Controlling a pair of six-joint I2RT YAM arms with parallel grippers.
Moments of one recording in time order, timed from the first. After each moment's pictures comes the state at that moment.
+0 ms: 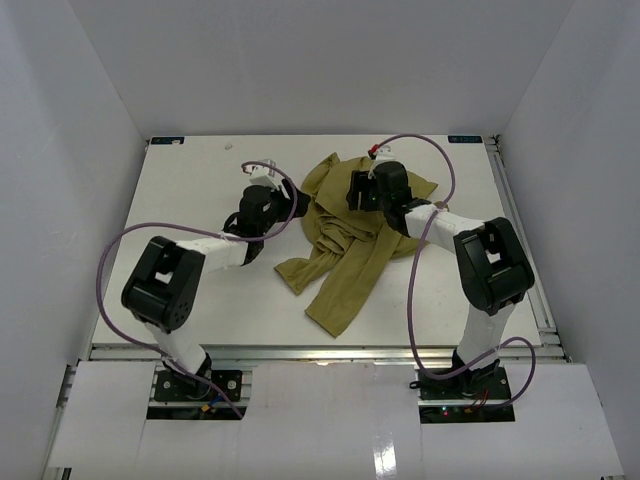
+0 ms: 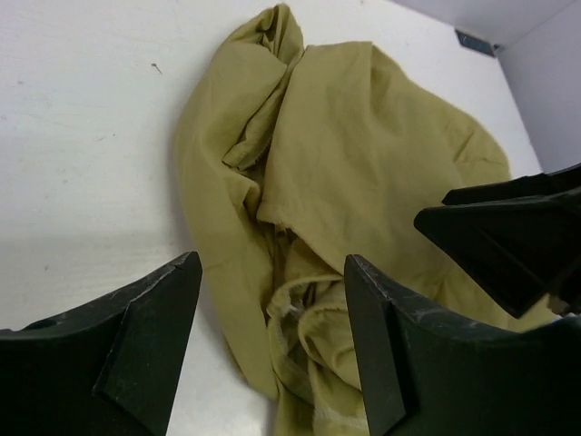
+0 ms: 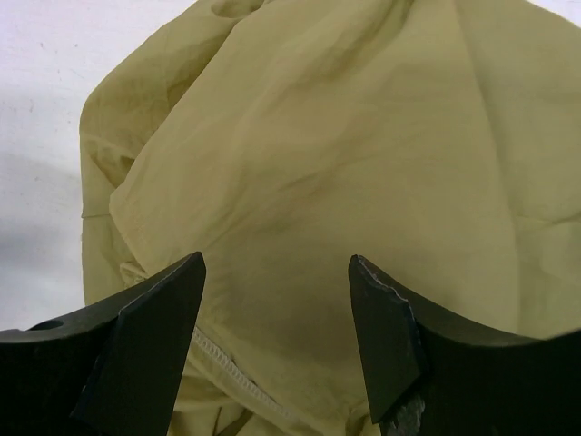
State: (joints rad) left arm -0.44 1.73 0.89 0.60 -0.01 -0.53; right arm 0.48 1.85 1.17 0.19 0.01 0.25
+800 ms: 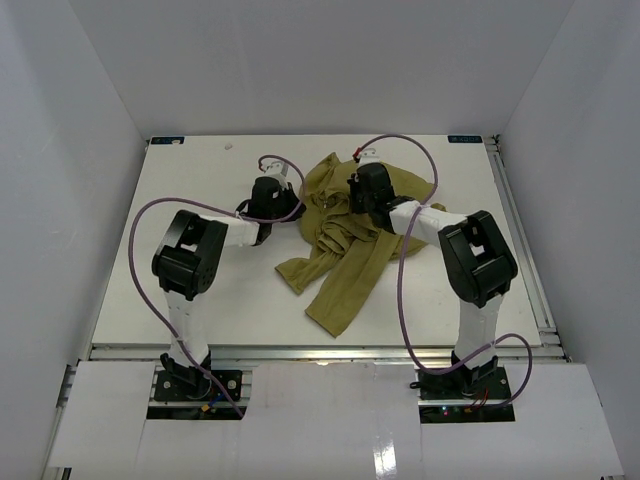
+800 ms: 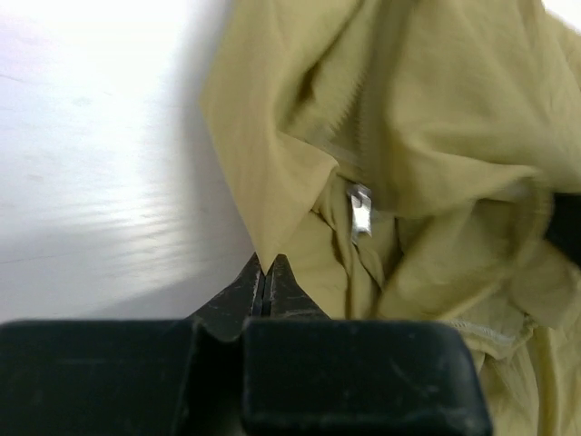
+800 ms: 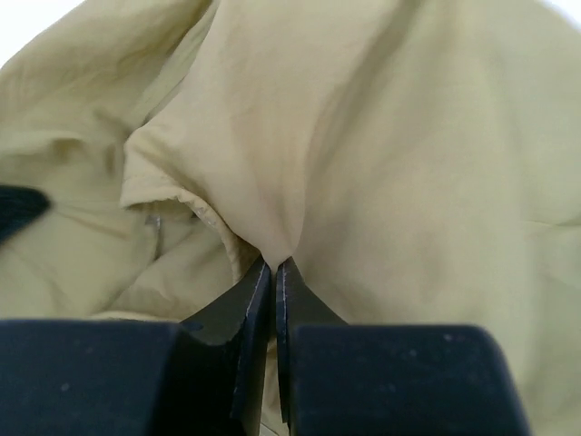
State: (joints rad) left arm -0.38 2.02 1.12 0.45 0.13 -0.48; right arm 0.53 1.94 1.27 0.10 0.16 0.20
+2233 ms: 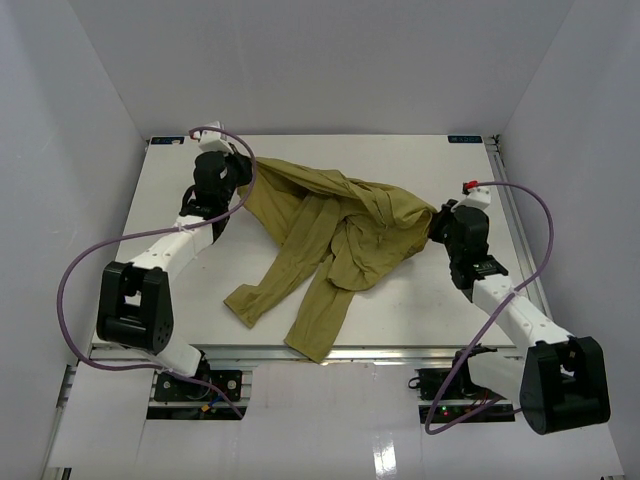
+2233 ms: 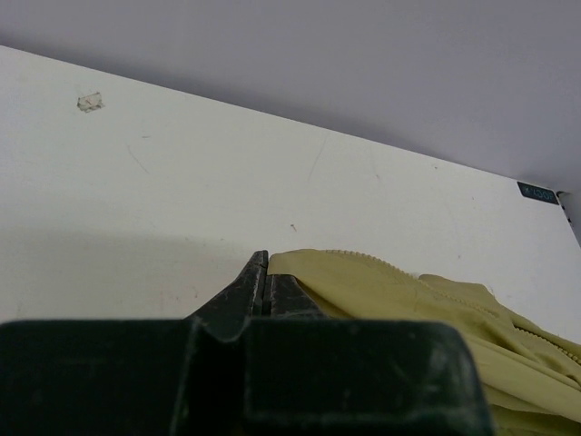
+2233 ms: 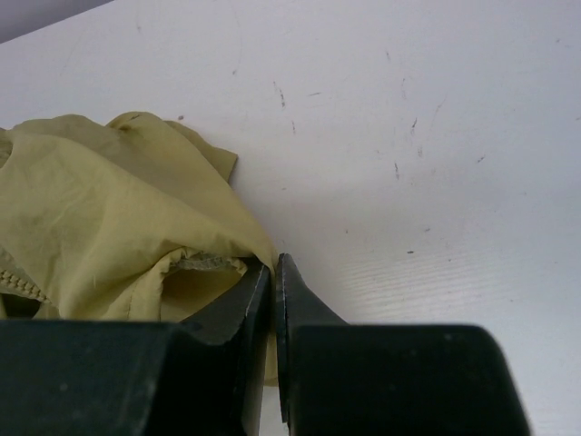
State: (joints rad) left arm -0.22 1.54 1.05 0.35 -0.09 -0.40; right arm 0.22 1.10 0.57 0.20 0.18 0.35
